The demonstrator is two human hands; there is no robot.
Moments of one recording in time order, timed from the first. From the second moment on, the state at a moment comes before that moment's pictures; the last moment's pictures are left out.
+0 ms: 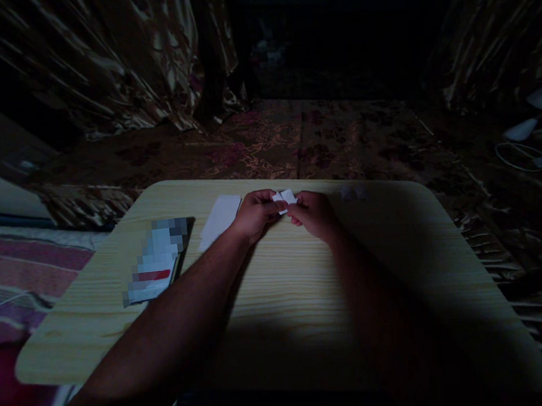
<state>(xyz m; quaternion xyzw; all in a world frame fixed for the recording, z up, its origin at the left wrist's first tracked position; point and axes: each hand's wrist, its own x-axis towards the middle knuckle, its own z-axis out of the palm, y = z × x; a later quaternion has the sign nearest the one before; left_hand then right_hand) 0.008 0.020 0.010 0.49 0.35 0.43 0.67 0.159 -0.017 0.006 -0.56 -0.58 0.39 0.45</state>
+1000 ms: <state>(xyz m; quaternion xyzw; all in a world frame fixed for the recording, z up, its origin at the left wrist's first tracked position) 0.008 0.022 0.006 0.47 0.36 0.46 0.67 0.158 -0.018 0.006 -0.54 -0.58 0.39 0.46</state>
